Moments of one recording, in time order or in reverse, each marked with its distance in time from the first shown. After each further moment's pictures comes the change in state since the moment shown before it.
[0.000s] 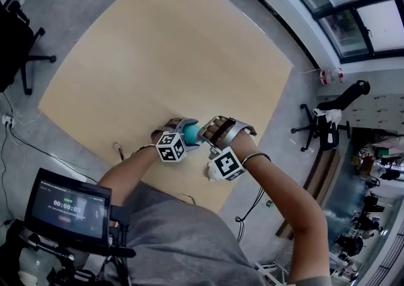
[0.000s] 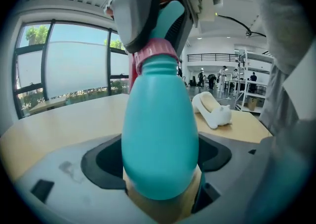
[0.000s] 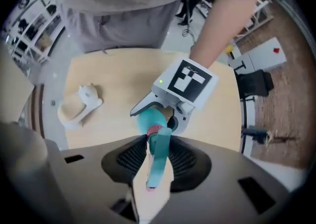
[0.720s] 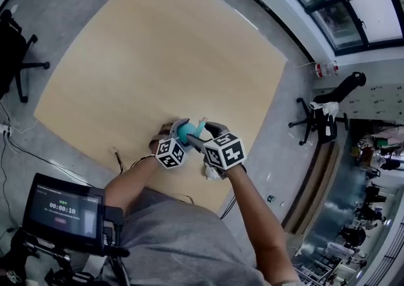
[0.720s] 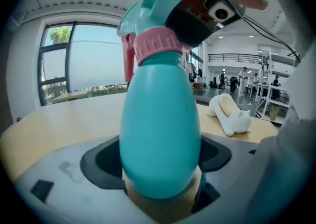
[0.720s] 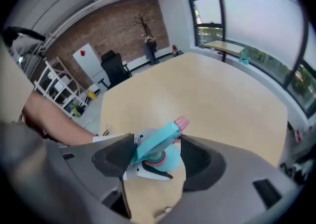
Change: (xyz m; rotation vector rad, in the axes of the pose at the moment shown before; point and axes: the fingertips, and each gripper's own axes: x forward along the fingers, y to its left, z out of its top) left arm 0.002 0.008 -0.004 -0.124 0.009 0.216; right arm -0.014 -0.033 -0.025 2.010 -0.395 -0.042
